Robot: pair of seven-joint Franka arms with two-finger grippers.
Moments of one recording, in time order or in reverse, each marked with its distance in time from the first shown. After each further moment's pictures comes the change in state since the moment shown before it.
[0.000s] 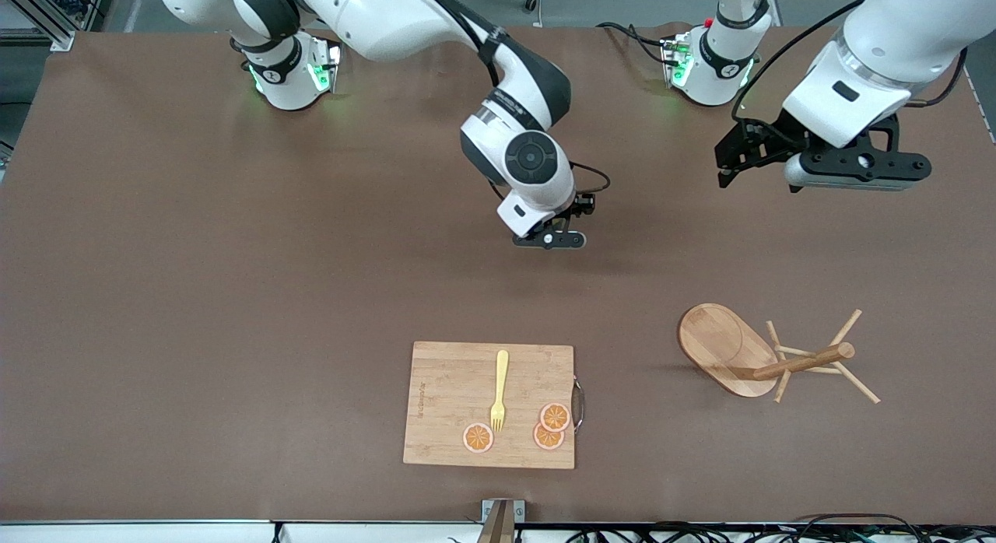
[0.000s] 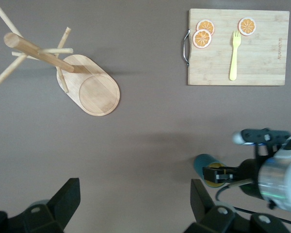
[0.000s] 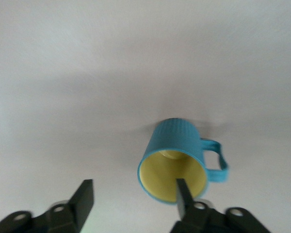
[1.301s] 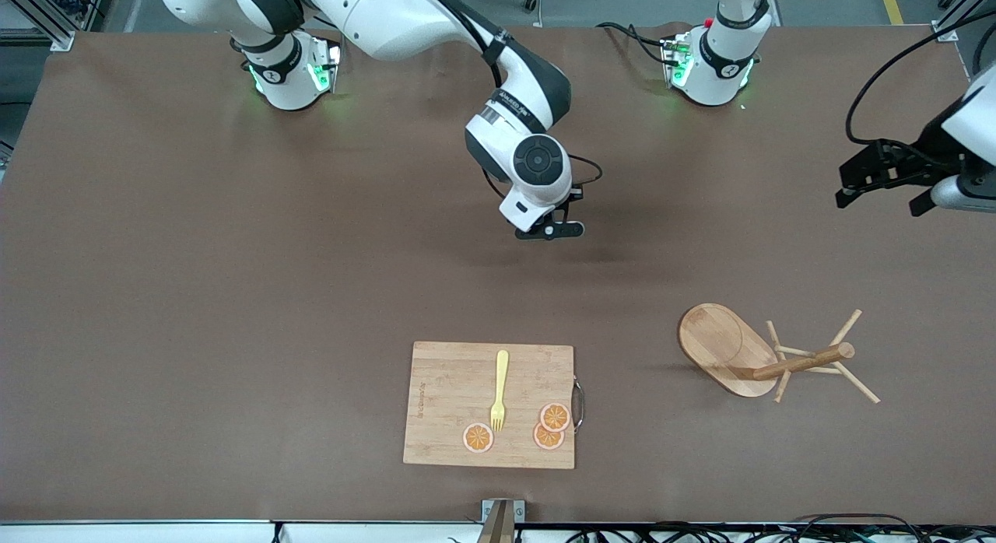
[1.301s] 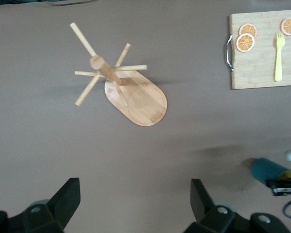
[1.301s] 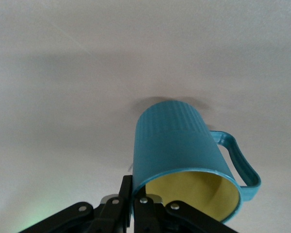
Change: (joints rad) left arm 0.007 0.000 0.240 0.000 0.000 0.000 0.316; right arm 0.051 0.038 0.019 -0.109 -0.005 0.048 -0.059
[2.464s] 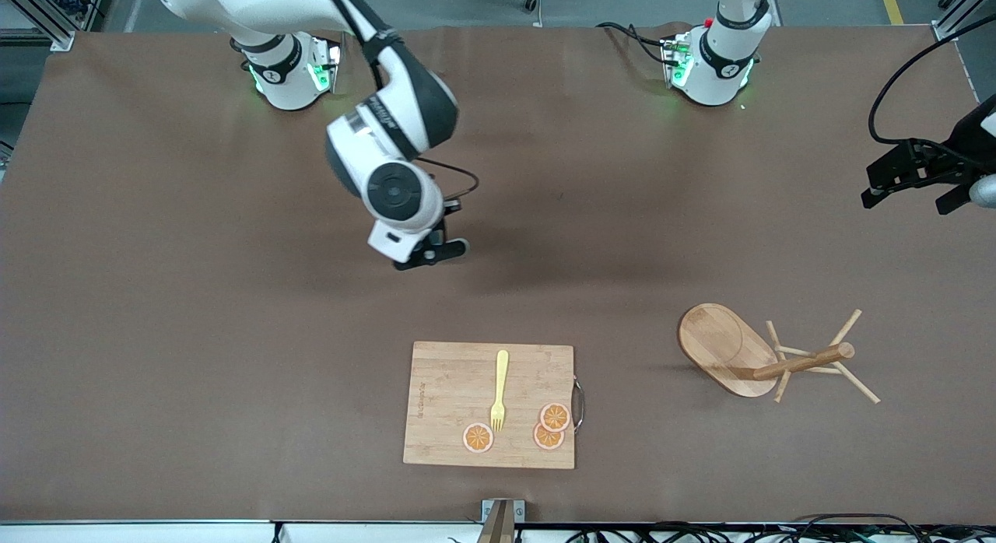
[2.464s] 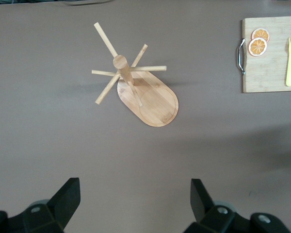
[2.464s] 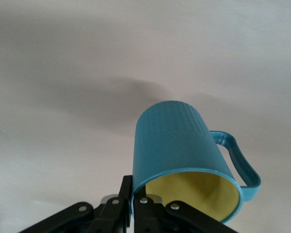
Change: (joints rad) left arm 0.034 -0.006 0.041 0.000 0.001 0.000 0.054; right arm -0.236 -0.332 0.001 -0.348 -0.156 -0.189 -0.409
